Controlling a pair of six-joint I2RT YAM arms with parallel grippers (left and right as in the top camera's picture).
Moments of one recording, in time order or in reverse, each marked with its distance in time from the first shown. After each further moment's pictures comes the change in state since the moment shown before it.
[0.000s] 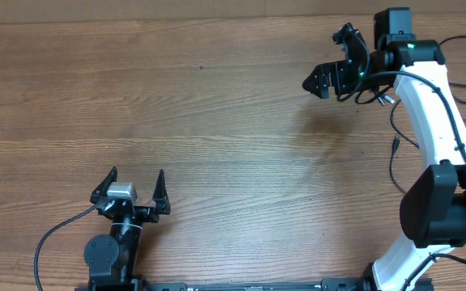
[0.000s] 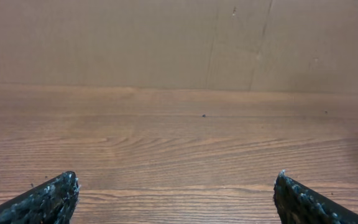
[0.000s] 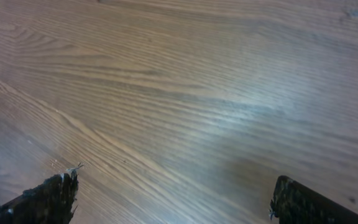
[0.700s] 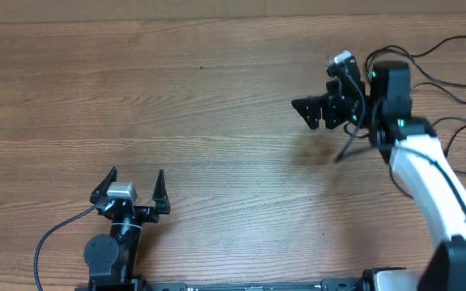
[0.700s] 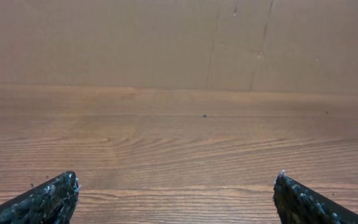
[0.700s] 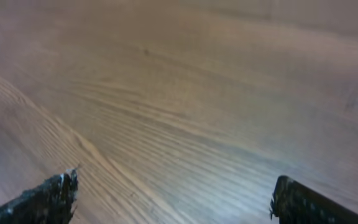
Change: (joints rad) left arm 0.000 0.000 0.000 0.000 -0.004 0.000; right arm 0.038 -0.442 -0.724 0.791 -0.065 0.007
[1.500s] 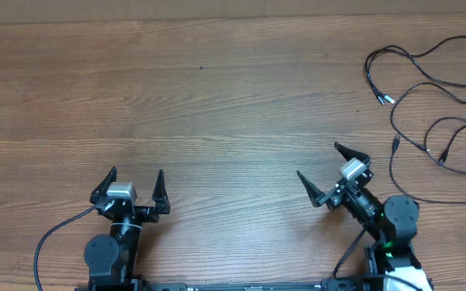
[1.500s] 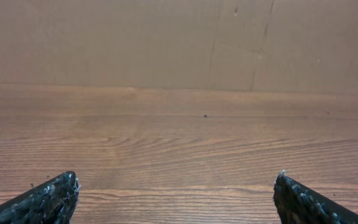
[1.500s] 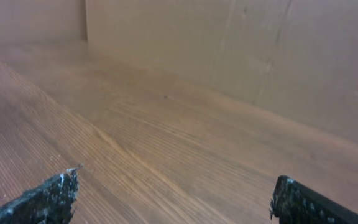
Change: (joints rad) left arm 0.000 0.000 0.000 0.000 -0.003 0.000; right arm -0.001 -0.640 -0.963 0.883 -0.008 -0.007
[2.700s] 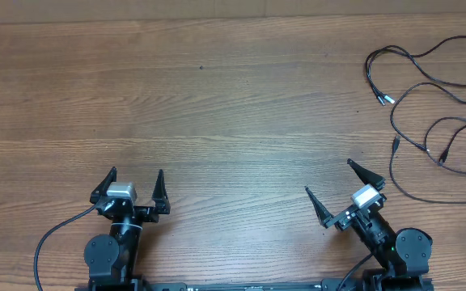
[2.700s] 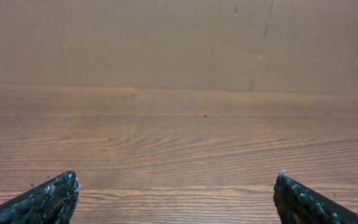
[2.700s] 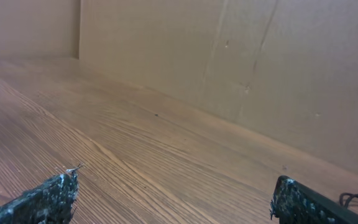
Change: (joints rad) left arm 0.000 0.000 0.000 0.000 0.000 0.000; right arm 0.000 -0.813 0.000 -0.718 0.052 0.000
